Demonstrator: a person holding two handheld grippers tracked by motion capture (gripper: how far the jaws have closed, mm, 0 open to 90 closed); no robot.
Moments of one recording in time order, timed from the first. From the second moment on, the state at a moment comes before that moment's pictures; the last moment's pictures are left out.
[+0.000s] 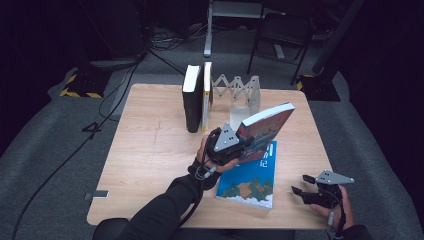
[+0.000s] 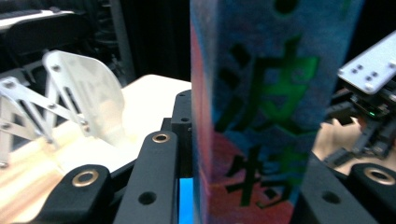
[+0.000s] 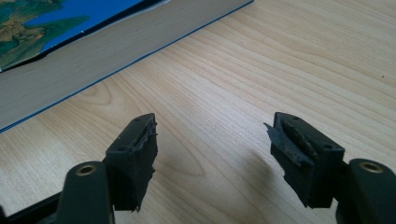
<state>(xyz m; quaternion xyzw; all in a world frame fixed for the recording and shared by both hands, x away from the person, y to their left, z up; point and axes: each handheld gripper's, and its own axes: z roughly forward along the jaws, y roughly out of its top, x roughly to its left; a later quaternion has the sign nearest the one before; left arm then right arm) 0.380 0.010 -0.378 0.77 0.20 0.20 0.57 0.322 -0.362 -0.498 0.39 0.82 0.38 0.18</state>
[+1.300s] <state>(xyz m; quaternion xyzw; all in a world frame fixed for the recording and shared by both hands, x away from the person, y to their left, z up) 0.433 0.095 -0.424 0.70 0.36 0.29 0.56 0.322 -0.361 -0.501 0.38 0.82 0.38 0.18</state>
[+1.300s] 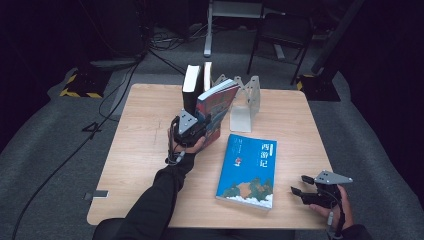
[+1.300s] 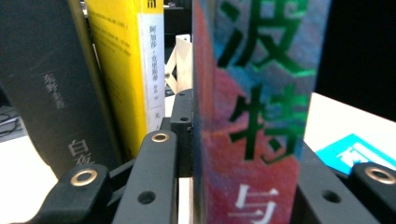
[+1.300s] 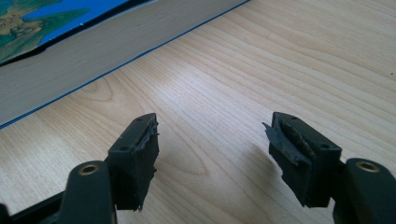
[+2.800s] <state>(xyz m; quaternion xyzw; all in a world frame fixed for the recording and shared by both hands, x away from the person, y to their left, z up) 0.422 0.087 -0.494 0.78 0.40 0.21 0.44 0.322 -0.361 -0.501 0.38 0.83 0.37 0.18</state>
